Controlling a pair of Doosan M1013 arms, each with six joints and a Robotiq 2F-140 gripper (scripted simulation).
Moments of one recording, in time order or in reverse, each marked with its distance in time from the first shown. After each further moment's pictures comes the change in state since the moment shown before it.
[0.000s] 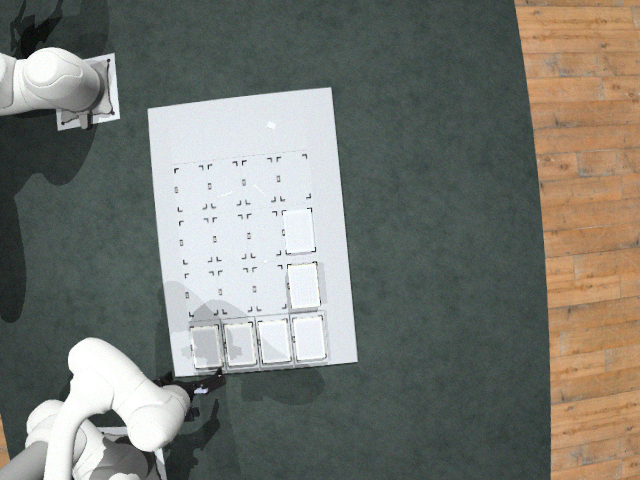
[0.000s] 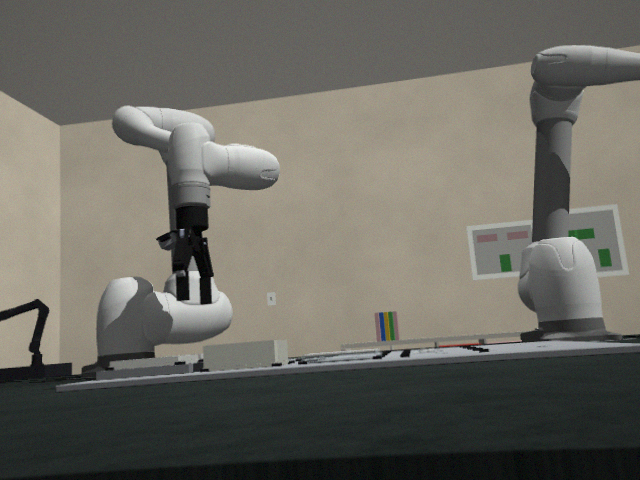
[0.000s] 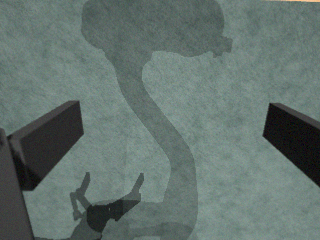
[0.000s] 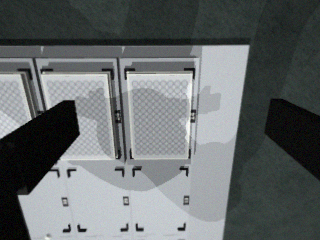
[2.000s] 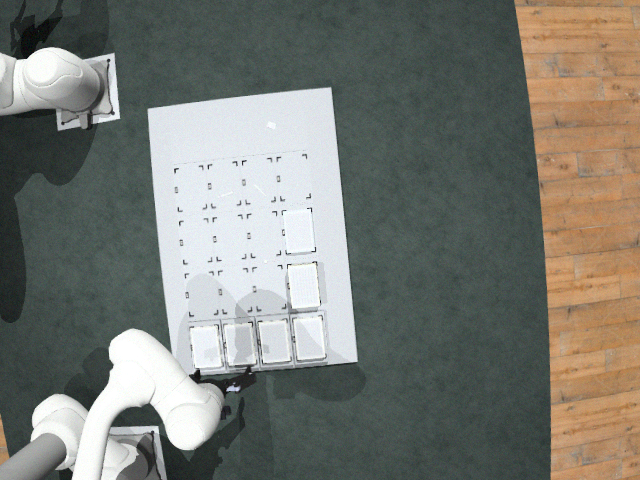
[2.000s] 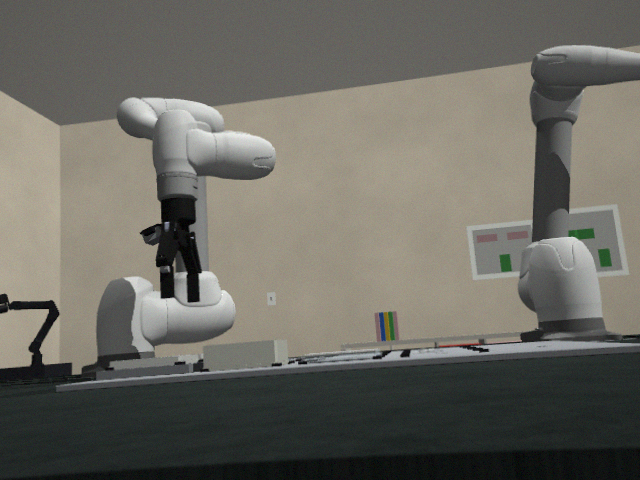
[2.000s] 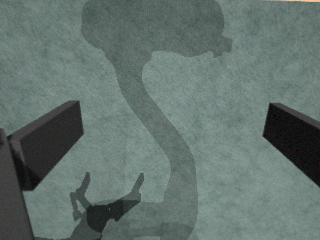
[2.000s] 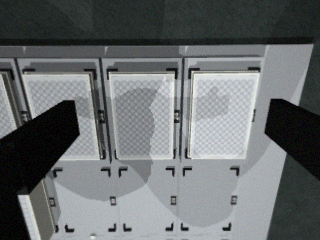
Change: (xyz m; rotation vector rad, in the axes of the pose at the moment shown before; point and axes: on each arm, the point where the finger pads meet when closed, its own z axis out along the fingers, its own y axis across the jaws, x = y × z) left arm 0.000 0.000 0.000 0.000 0.000 0.000; right arm 0.000 -0.084 0.000 0.000 0.000 0.000
